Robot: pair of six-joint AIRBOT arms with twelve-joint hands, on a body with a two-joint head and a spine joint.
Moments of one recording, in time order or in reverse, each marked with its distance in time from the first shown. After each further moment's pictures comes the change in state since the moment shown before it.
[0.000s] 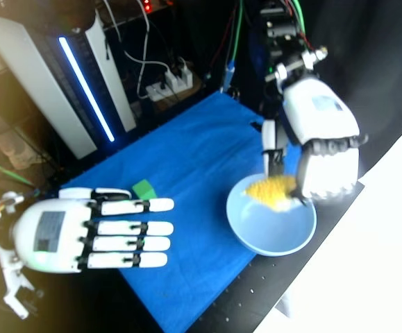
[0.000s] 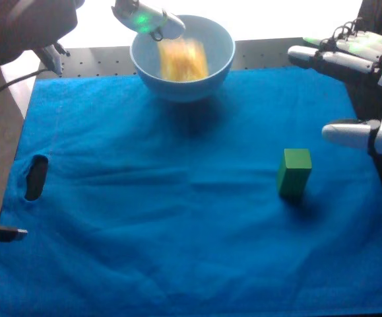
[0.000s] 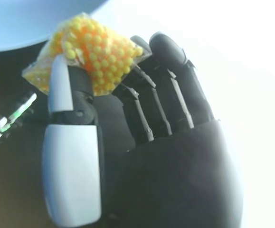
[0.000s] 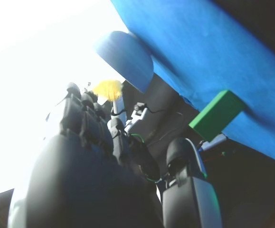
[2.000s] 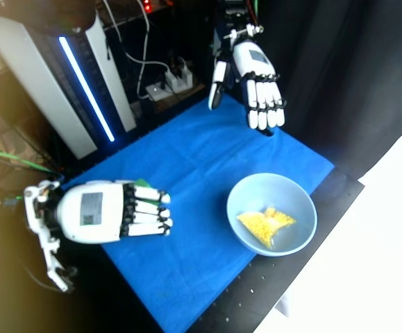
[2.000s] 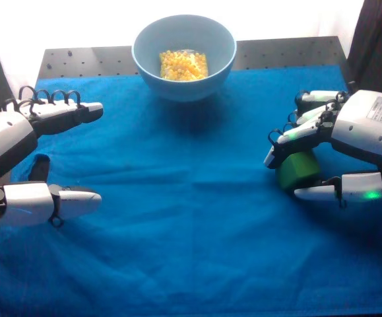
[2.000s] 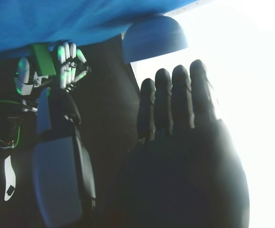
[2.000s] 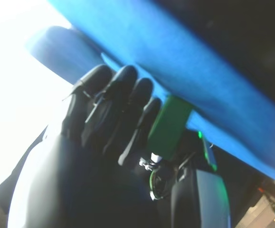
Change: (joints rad) left arm 0.766 0.529 -0.717 -0.191 -0.708 -0.124; right arm 0.002 -0.078 -0.010 -0.150 -0.082 0.003
